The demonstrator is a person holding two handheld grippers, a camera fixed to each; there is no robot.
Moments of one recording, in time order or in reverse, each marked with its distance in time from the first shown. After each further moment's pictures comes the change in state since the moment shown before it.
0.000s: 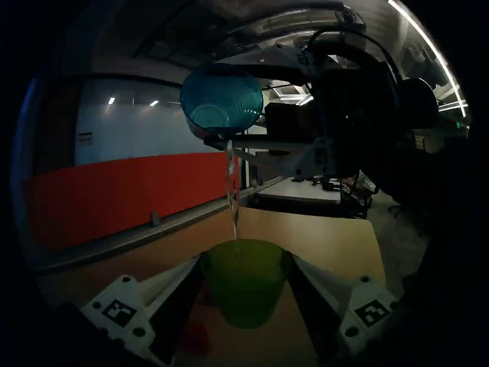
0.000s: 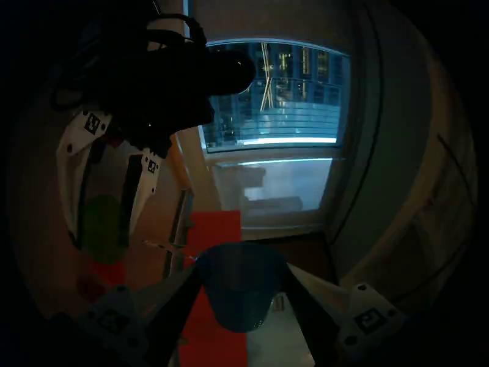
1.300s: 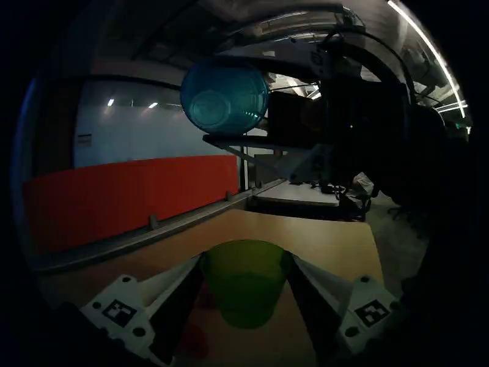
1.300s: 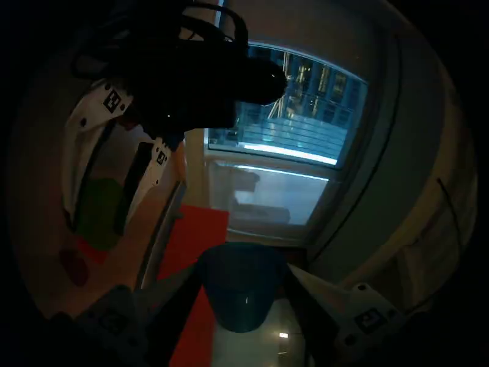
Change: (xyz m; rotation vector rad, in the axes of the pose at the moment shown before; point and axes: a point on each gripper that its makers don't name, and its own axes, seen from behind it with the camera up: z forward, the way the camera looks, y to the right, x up) left arm 0.007 0.004 0.001 -0.007 0.015 -0.002; right arm 0.030 0.005 -0.013 -0.044 0.008 -0.208
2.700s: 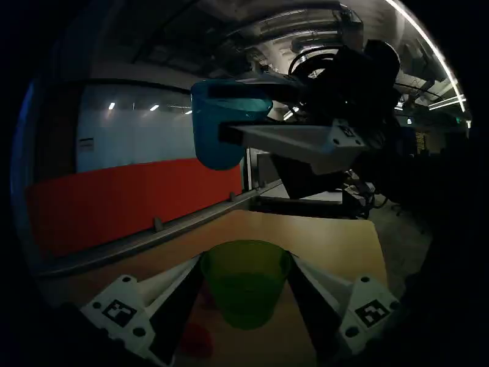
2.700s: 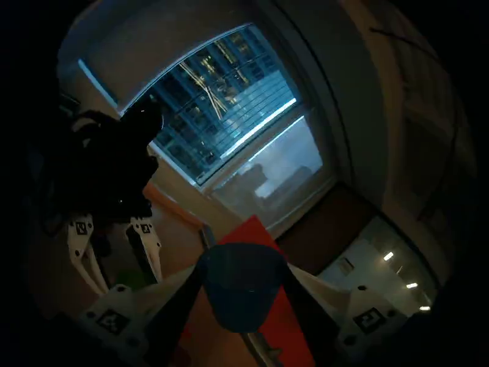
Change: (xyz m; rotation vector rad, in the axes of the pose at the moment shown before) left arm 0.002 -0.003 -0.002 0.022 -0.002 0.025; right arm -0.006 -0.009 -0.018 0.084 0.047 0.891
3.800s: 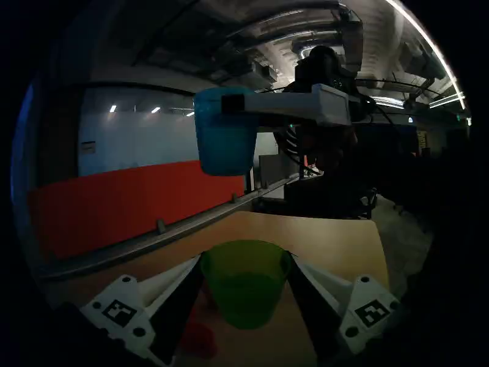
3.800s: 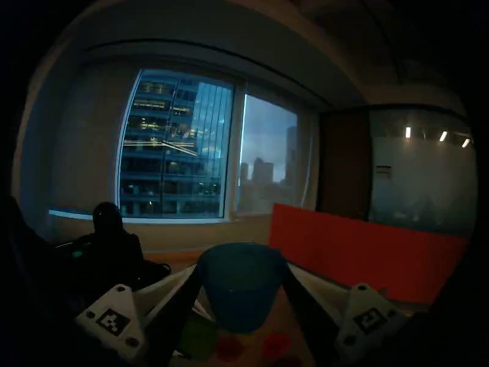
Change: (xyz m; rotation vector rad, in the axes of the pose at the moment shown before) left arm 0.006 -0.002 -0.007 0.017 0.004 0.010; right arm 0.008 -0.008 -0.002 0.092 0.044 0.722
